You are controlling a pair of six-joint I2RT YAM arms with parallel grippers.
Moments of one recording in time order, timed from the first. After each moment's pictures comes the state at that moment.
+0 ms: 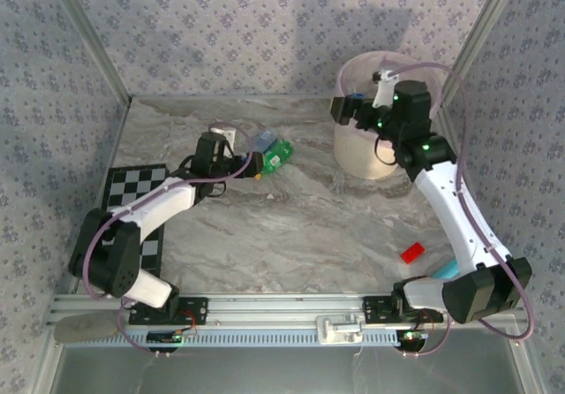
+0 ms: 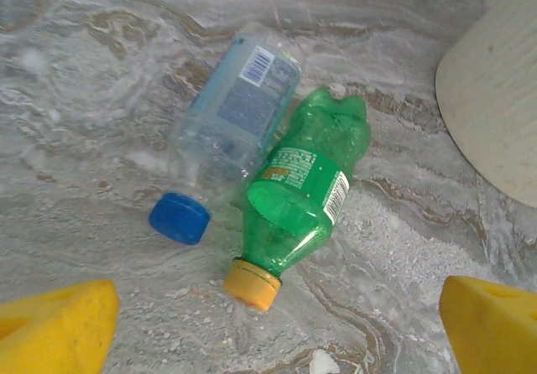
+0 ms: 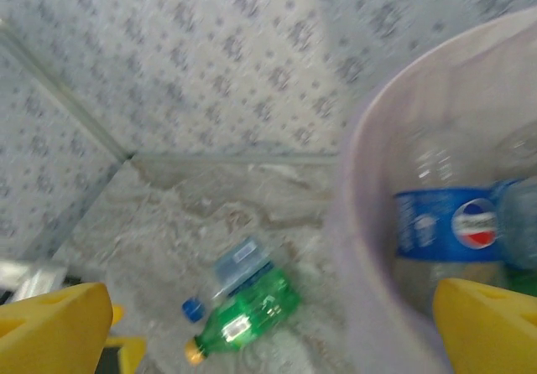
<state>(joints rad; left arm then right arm) -0.45 1.50 0.93 -0.06 0.09 -0.38 0.29 1.29 1.35 -0.38 -0.21 0.29</state>
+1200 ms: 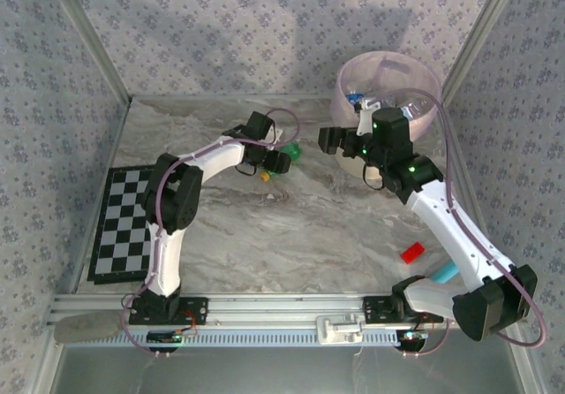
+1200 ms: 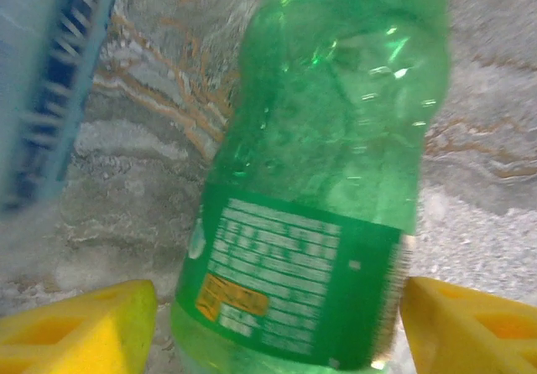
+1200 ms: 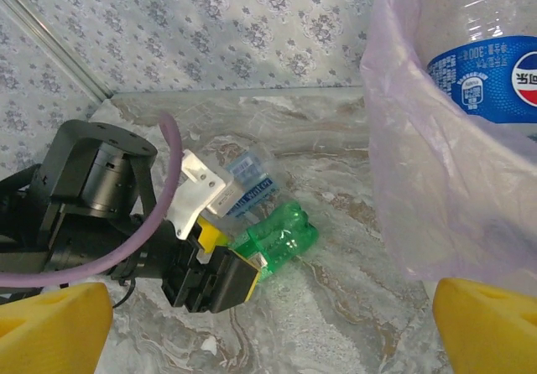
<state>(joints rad) -0.54 2.11 1.57 -0.50 0.17 -0.15 0.41 1.20 1.17 -0.40 -0.08 0.30</state>
